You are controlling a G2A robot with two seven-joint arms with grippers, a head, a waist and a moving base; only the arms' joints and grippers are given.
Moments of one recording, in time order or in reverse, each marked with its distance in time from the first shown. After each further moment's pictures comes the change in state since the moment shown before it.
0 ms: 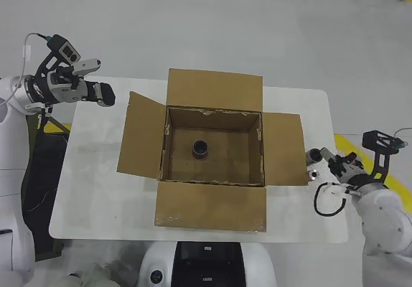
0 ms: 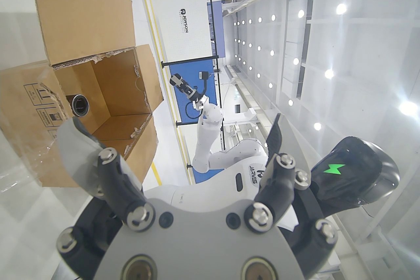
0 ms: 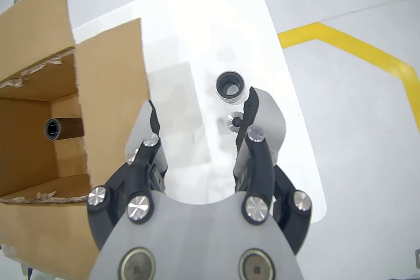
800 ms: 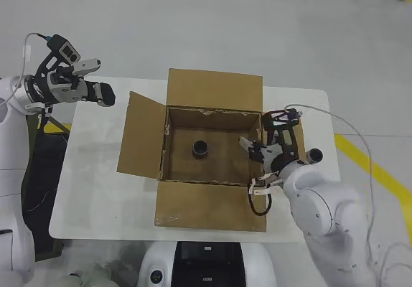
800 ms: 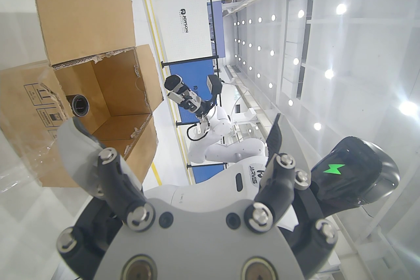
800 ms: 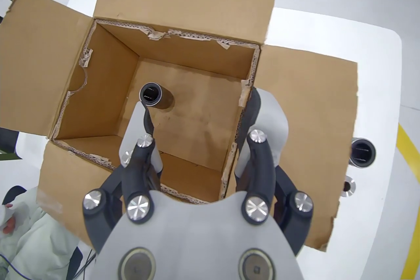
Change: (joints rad) left arm 0.000 0.000 0.000 0.000 0.000 0.000 0.000; right arm 0.335 -0.019 -0.561 0.100 -0.200 -0.009 0.099
